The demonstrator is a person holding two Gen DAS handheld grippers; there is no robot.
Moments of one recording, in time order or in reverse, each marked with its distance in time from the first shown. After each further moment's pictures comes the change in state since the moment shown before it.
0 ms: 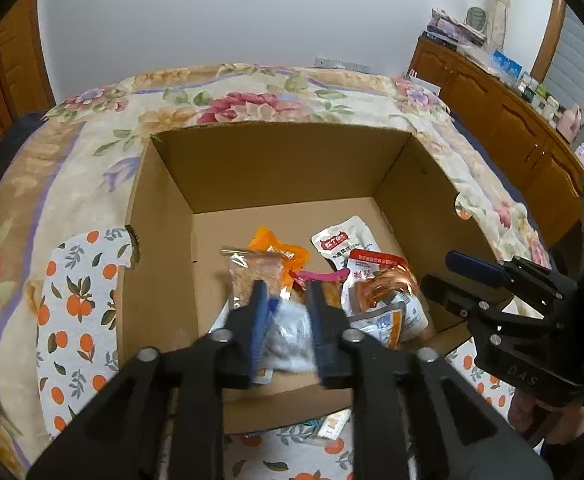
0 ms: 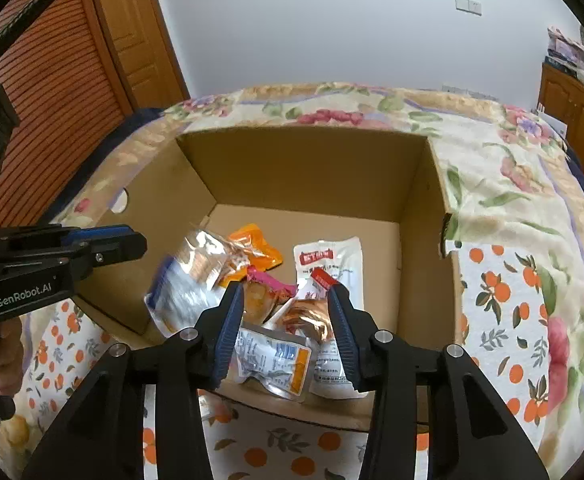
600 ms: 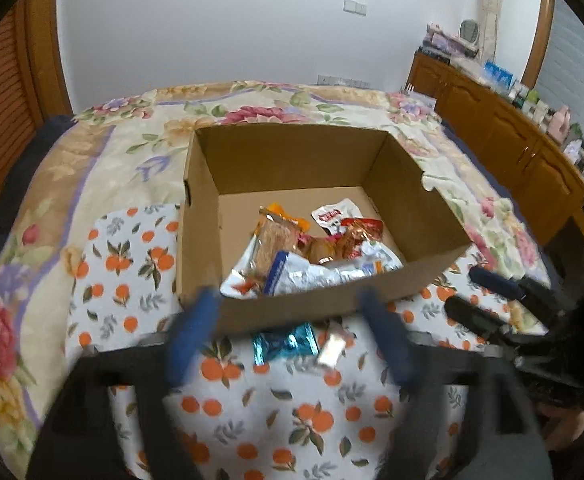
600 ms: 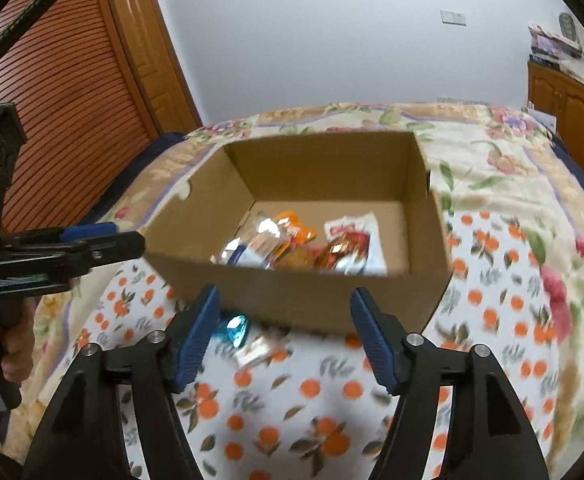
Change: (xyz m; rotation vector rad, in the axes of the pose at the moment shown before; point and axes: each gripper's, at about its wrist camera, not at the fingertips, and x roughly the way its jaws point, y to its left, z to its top) left arm -0.087 0.006 -0.072 -0.011 -0.080 0.007; right arm -0.077 0.038 -0.070 0.058 -0.094 0.039
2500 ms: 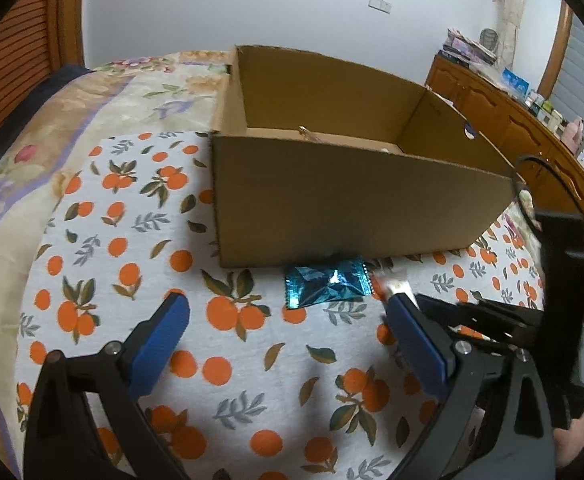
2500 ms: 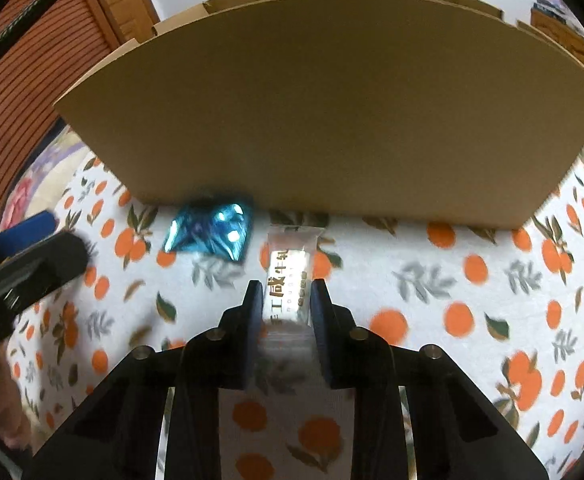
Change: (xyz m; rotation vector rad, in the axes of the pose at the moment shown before) left arm 0.063 0.037 -0.079 -0.070 0.016 0.015; right arm 0.113 0.029 -0.072 0.035 0.288 -0.083
